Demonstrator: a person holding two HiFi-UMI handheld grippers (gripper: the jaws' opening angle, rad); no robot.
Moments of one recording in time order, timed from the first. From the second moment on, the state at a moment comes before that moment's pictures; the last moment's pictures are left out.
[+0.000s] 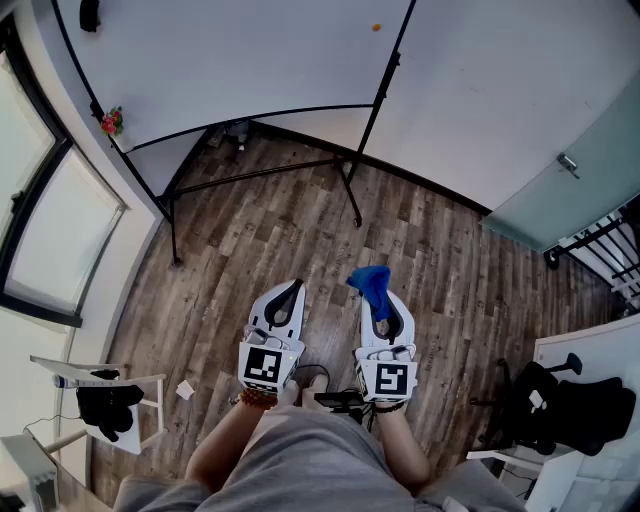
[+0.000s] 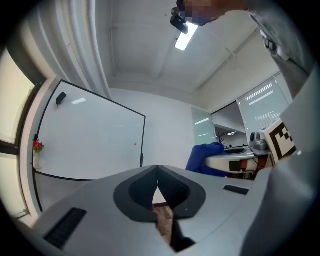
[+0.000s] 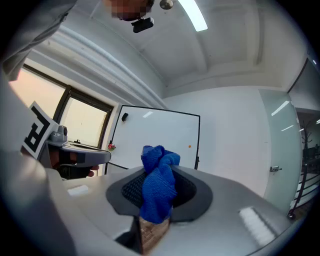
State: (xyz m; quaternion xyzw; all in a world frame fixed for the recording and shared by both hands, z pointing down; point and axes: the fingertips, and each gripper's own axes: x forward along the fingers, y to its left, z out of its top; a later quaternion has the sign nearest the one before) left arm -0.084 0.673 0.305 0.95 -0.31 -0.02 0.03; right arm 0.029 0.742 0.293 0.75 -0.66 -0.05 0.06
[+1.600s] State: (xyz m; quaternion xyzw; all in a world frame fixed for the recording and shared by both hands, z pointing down) left arm 0.124 0.399 0.359 0.95 -0.31 0.05 0.04; right arm 0.289 0.460 0.371 0.76 -0.65 0.03 0.04
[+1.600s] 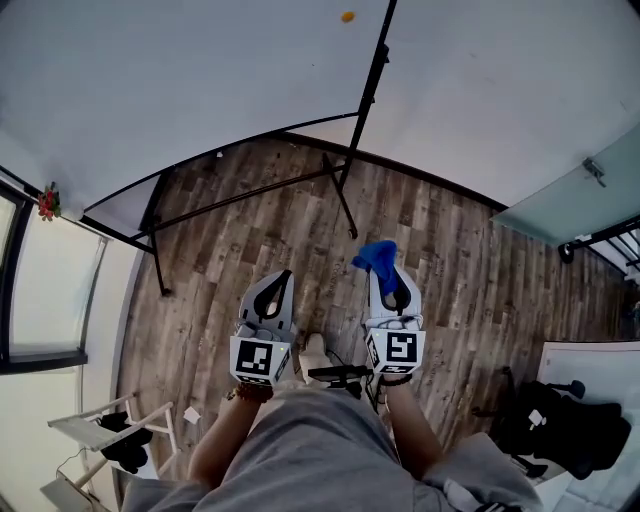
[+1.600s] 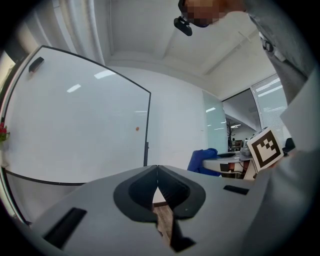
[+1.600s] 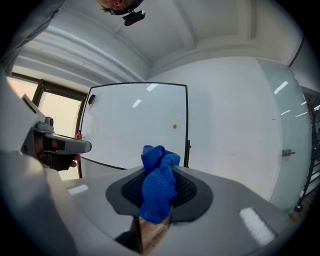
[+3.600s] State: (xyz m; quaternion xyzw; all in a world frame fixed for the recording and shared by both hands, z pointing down) left arm 0.313 -0.013 0.387 0.92 -0.39 0.09 0.03; right arm 0.540 -0.006 0.564 0.69 -0.70 0.07 0.17
